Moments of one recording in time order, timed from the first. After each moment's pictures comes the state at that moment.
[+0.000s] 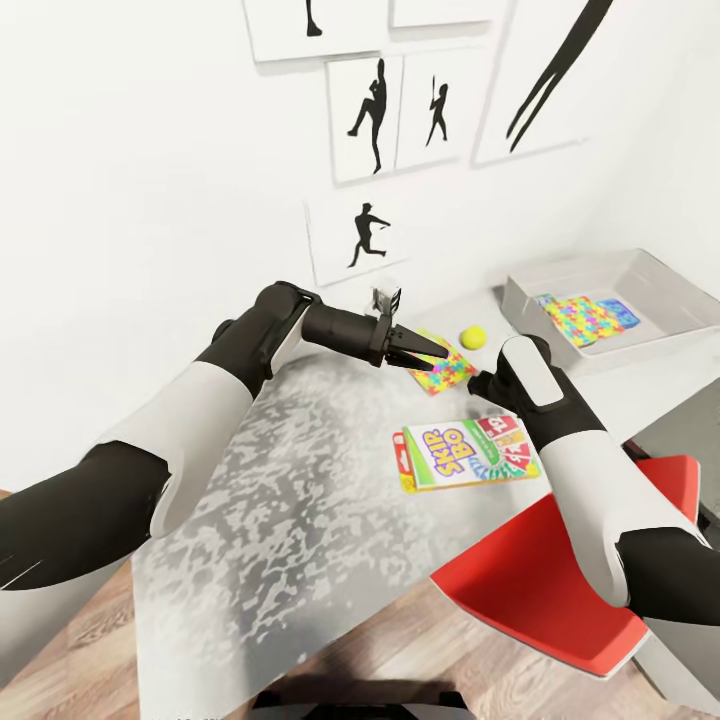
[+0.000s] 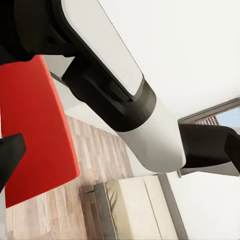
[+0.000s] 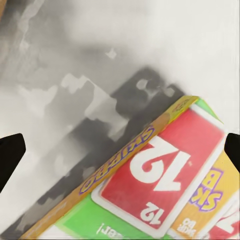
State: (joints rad) left arm -1.47 -0.17 -0.33 -0.59 0.07 1.04 -1.55; right arm -1.21 -0.06 0.14 -0.83 -1.12 0.80 -1.11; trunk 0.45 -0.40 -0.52
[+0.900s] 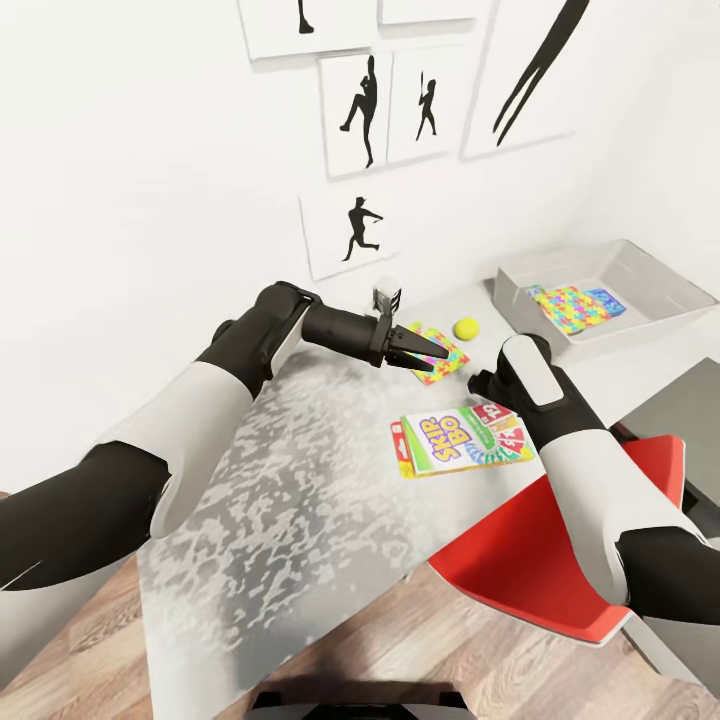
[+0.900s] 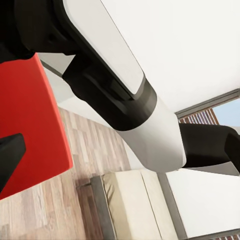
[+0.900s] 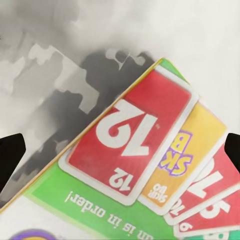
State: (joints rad) left arm -1.47 -0.17 -0.33 -0.59 0.07 1.04 -1.55; right arm -1.21 -0.06 0.14 -0.83 -1.12 0.80 -1.11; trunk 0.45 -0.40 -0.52
